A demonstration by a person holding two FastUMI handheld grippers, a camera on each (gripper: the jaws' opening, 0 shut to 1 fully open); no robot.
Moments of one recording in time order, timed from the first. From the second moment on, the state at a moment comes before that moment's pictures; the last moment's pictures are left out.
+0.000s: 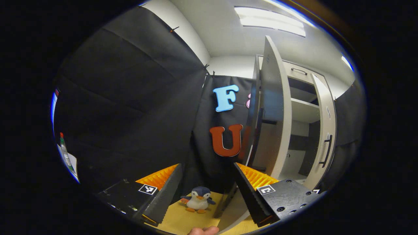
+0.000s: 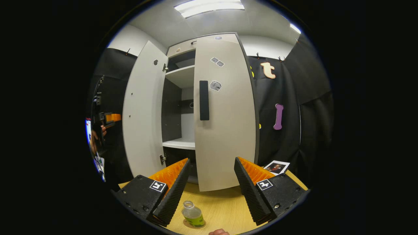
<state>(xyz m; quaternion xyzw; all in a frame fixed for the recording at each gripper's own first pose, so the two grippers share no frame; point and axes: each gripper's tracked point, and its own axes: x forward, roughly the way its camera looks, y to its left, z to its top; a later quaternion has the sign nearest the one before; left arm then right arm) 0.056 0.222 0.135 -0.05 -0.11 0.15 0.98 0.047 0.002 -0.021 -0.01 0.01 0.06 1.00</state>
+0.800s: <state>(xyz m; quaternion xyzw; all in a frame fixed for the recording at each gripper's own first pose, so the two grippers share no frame) 0.072 0.168 0.132 -0.06 -0.12 0.15 0.98 0.057 -0.025 -0.017 0.00 0.02 0.04 1.00</state>
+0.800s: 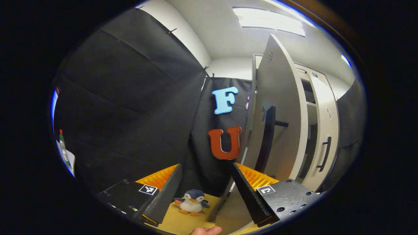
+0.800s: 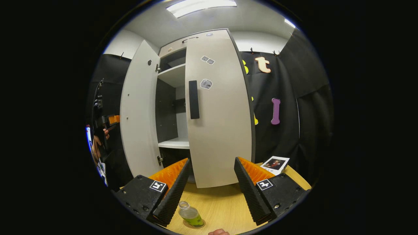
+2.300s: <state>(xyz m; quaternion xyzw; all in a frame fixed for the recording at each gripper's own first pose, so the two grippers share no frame) 0.018 -0.010 -0.007 0.00 -0.03 -0.01 1.00 0.041 -0.006 -0.028 0.00 0.03 0.04 1.00</state>
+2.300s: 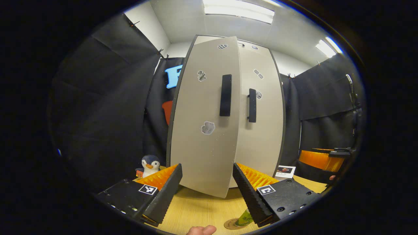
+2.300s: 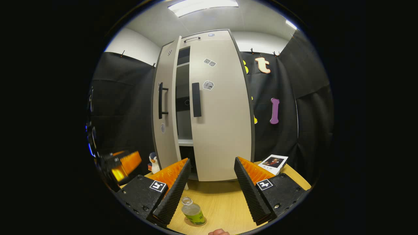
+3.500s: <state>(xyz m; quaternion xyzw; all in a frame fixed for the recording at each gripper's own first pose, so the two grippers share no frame) 0.007 -0.022 -0.018 0.01 -0.02 -0.02 1.00 0.031 0.017 -0.023 0.00 0.04 0.07 1.00</state>
